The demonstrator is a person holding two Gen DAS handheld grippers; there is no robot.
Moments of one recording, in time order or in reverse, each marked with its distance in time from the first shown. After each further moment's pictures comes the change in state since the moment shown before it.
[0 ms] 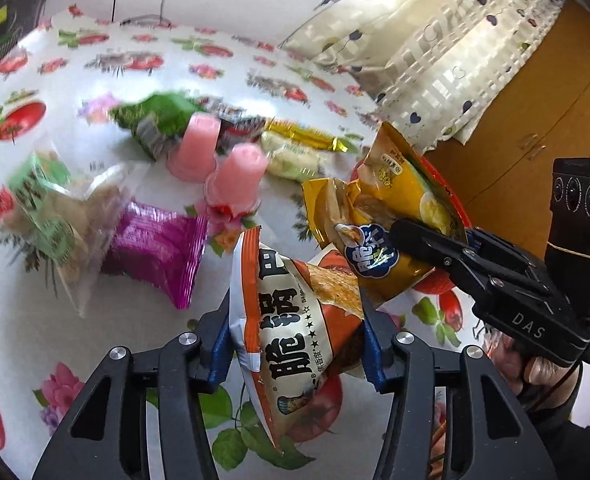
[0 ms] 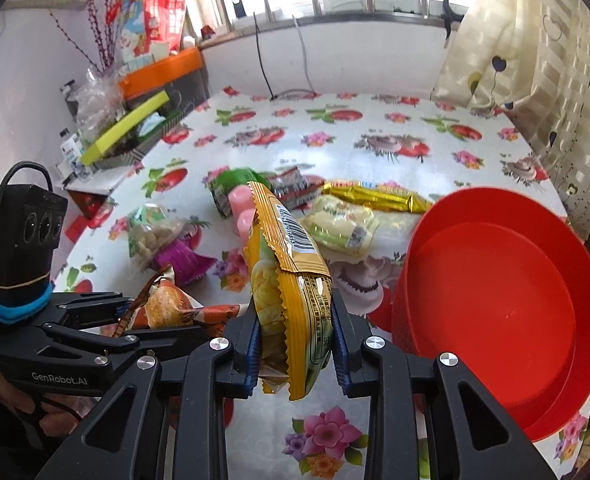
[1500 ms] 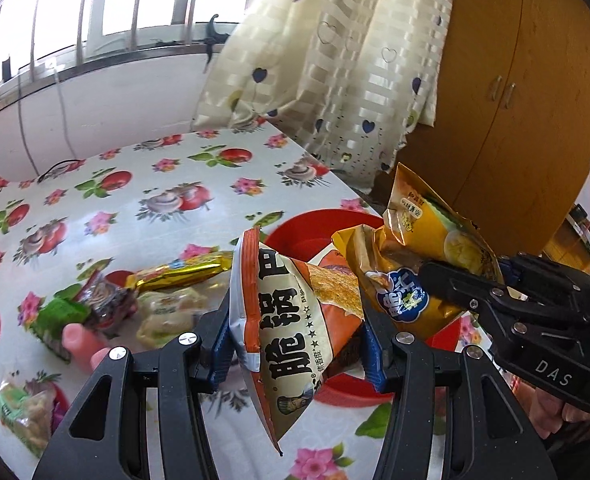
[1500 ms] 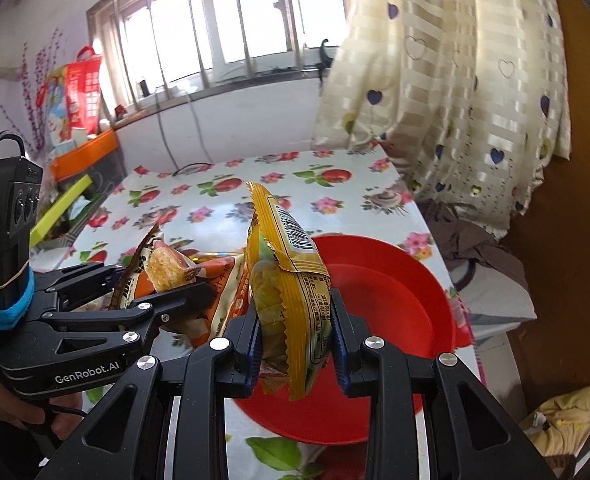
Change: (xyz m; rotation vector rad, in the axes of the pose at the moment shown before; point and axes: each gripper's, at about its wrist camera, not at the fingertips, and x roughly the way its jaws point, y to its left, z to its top) left arm 0.057 -0.152 0.074 0.376 -0.117 0.096; right arm -0.089 -0.105 -0.002 0.182 -0.163 -0.250
